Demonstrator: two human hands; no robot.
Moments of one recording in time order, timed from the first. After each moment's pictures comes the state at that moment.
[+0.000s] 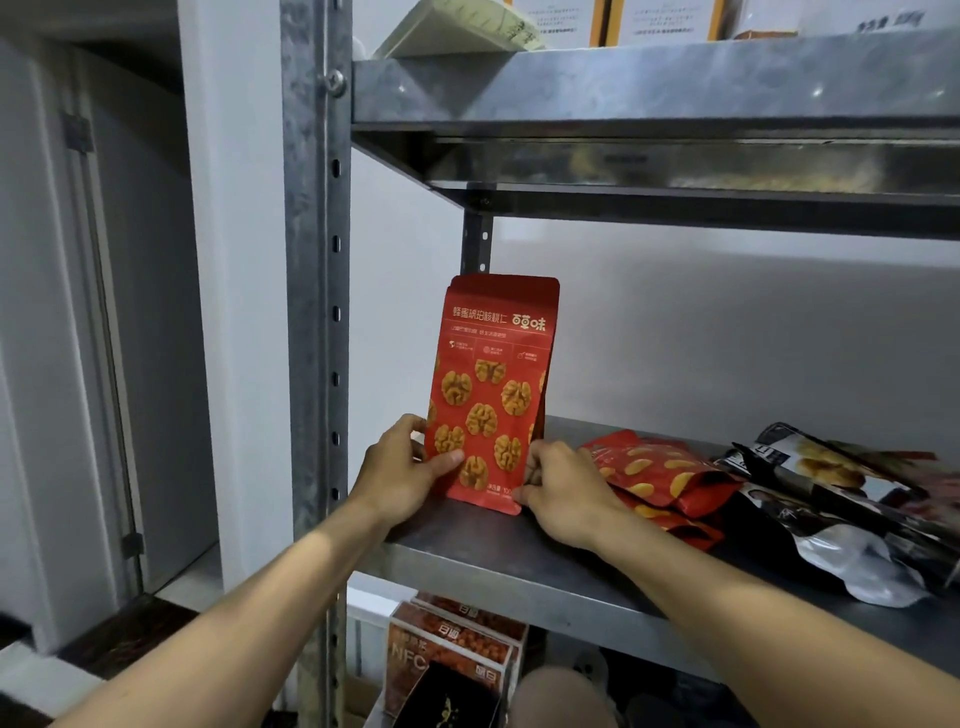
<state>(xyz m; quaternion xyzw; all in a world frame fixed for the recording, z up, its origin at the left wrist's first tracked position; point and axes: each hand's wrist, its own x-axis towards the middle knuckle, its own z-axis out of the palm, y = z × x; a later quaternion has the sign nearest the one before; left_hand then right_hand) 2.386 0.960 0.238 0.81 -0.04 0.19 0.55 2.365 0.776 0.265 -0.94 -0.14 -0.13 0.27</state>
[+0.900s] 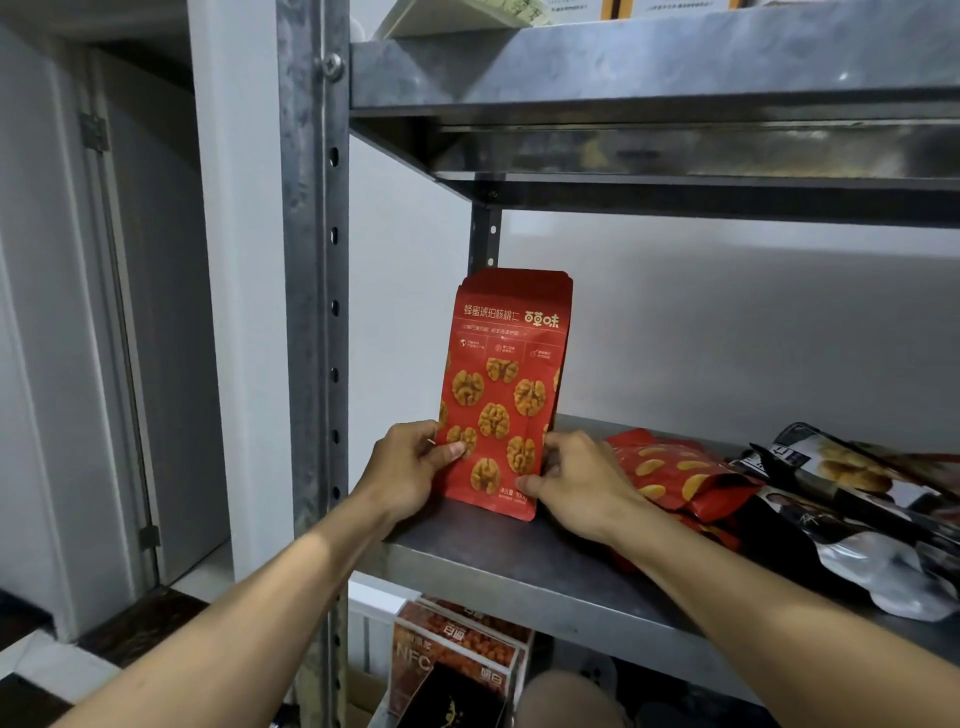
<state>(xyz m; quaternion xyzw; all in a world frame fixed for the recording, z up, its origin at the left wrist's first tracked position) 2.403 0.963 0.230 0.78 -0.09 0.15 0.60 2.375 0.766 0.268 -0.93 -0.16 -0.11 0.33</state>
